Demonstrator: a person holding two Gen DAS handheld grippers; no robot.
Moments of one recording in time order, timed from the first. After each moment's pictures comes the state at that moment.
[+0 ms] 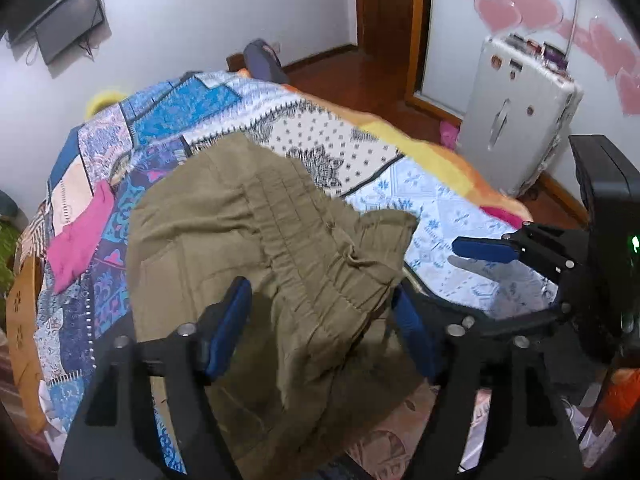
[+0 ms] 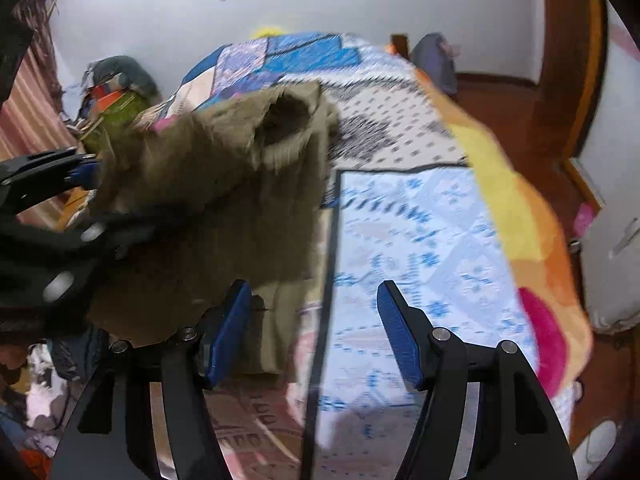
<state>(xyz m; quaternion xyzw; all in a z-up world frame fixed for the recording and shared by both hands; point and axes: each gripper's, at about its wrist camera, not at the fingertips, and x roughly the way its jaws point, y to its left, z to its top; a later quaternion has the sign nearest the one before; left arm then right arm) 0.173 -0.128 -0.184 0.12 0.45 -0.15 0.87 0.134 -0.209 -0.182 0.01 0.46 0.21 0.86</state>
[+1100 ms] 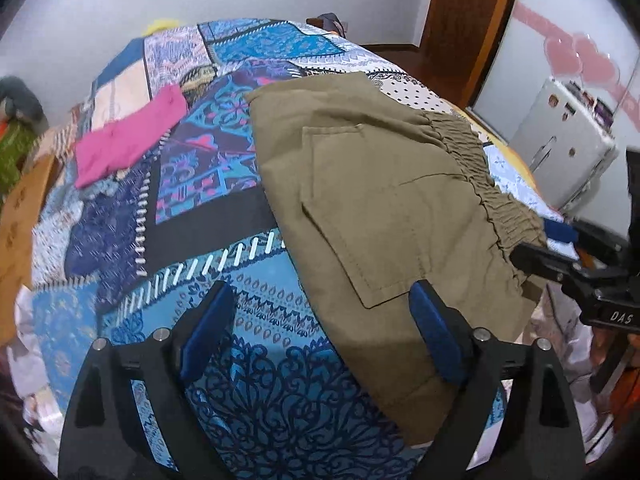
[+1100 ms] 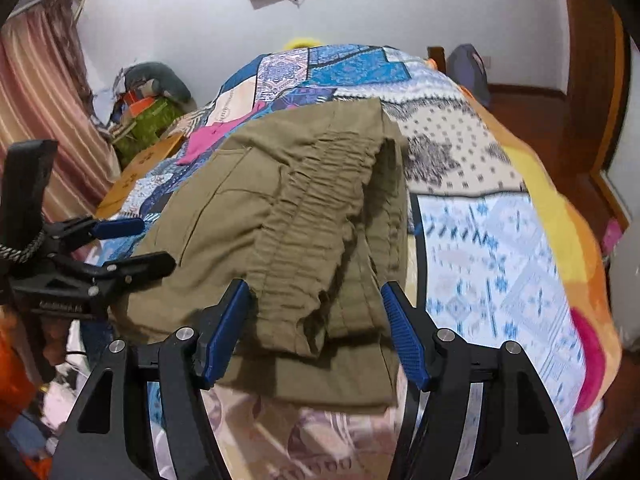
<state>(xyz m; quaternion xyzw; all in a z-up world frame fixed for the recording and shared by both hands) 0.155 0.002 -0.222 0.00 0.50 -0.09 0.86 0.127 -0.172 -0.181 0.05 0.45 0.27 0.85</state>
